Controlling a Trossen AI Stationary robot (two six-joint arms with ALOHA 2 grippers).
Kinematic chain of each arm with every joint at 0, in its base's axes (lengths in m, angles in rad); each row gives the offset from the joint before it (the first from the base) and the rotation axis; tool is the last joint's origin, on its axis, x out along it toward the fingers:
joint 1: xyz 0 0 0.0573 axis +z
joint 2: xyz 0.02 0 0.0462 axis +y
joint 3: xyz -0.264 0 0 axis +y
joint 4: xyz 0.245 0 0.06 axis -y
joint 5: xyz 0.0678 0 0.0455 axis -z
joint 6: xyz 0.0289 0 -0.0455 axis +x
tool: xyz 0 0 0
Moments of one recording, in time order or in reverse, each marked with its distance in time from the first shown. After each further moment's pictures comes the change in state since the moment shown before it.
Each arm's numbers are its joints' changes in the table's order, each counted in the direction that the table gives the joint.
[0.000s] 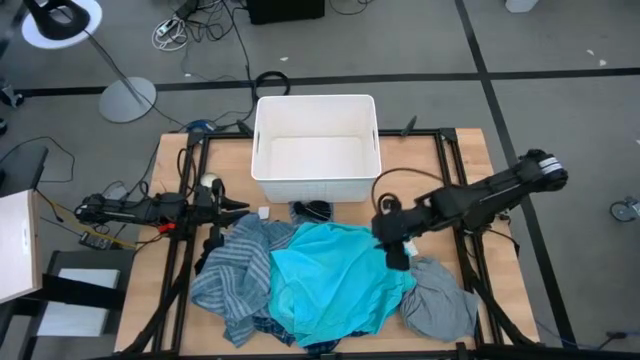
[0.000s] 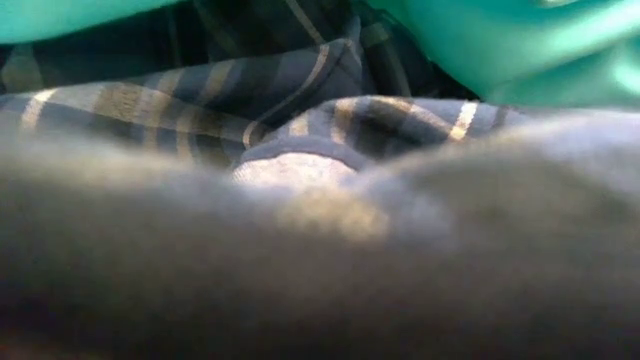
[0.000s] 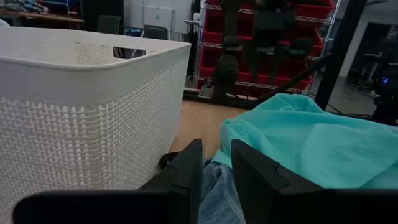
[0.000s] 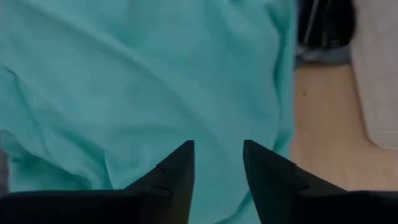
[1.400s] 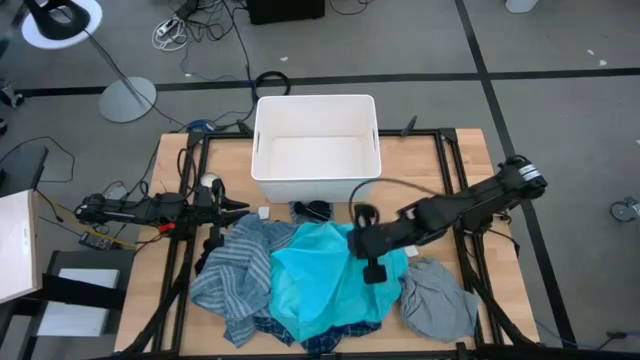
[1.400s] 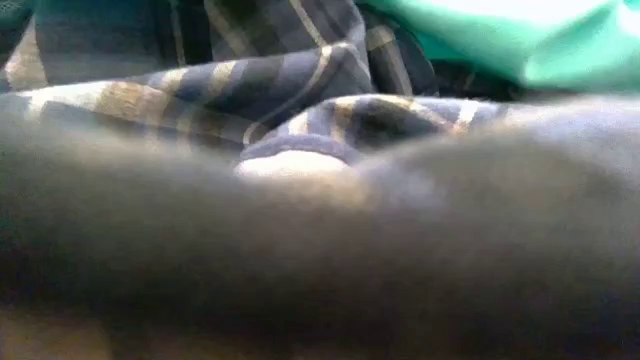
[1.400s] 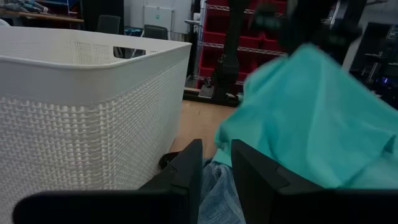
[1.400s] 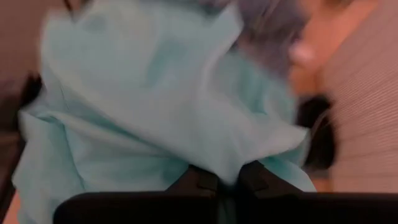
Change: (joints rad) left arm 0.000 0.000 0.000 0.000 0.000 0.000; right arm 0.065 0.226 -0.372 0.029 0.175 -0.200
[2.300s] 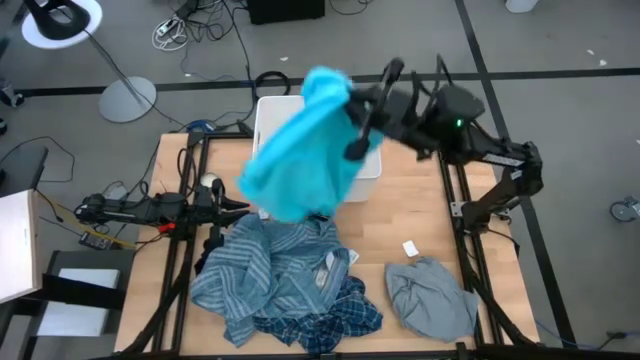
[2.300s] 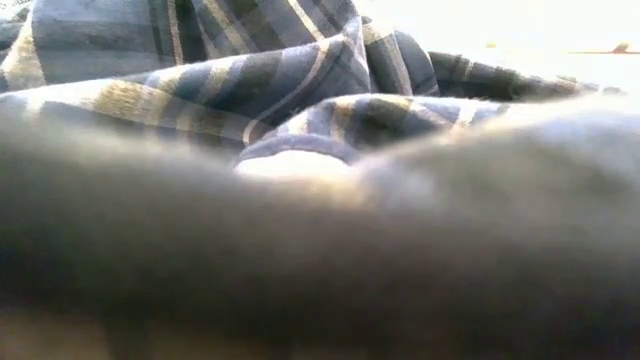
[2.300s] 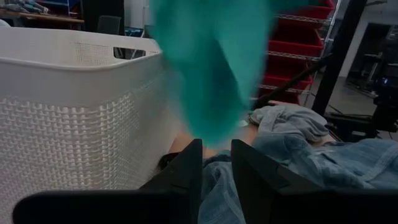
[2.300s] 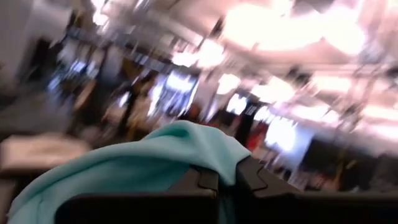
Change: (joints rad) left arm 0.000 0.000 0.000 0.002 0.000 0.000; right arm -0.380 0.008 -0.495 0.750 0.077 -0.627
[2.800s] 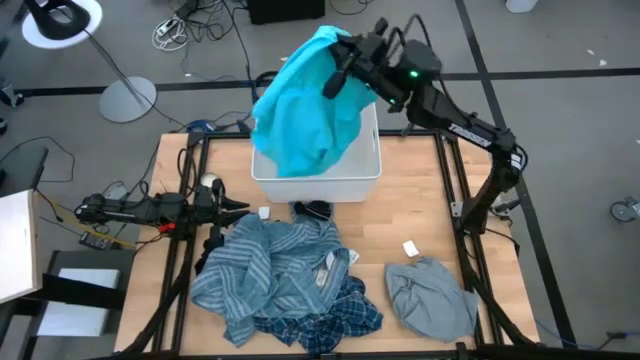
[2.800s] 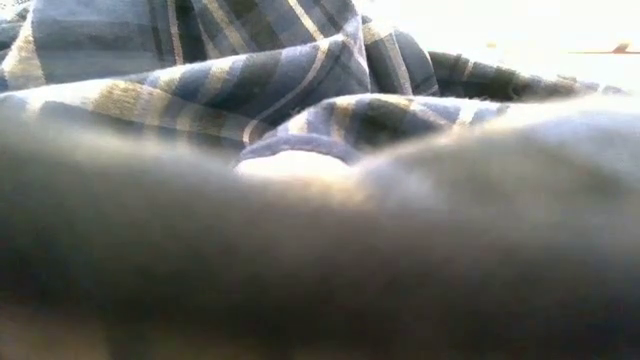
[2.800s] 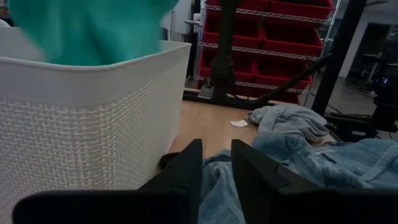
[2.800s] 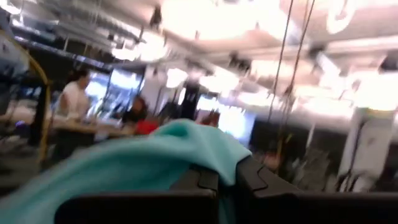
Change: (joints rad) left arm 0.000 0.000 0.000 0.000 0.000 0.000; right arm -0.380 0.141 -0.024 0.070 -0.138 0.189
